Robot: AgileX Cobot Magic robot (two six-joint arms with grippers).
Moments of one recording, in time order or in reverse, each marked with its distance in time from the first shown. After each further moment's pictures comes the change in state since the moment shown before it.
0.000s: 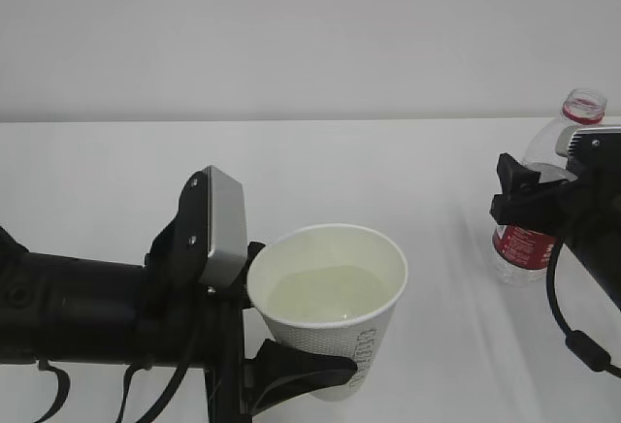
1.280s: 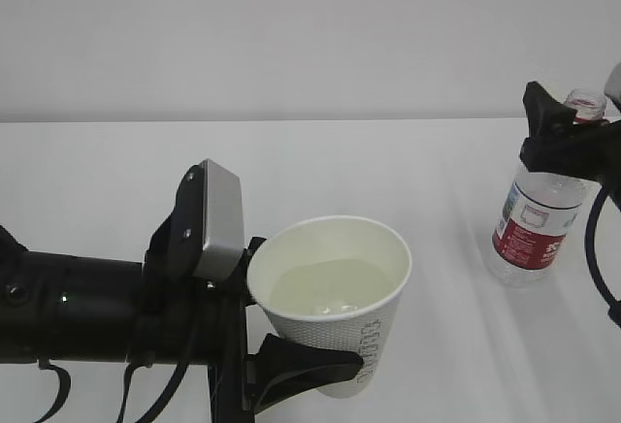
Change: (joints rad) left arm 0.000 0.000 0.000 -0.016 -0.042 0.000; right arm 0.000 -0.233 0.014 -0.010 0.000 -0.130
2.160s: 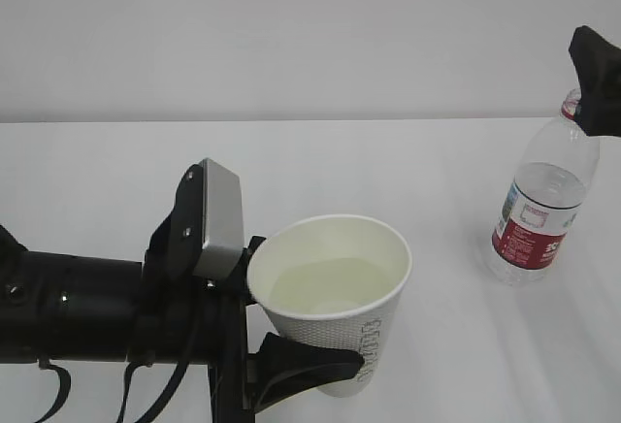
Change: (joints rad) left arm 0.000 0.000 0.000 -0.004 -0.004 0.000; right arm 0.000 -0.358 0.006 0.007 0.275 -0.134
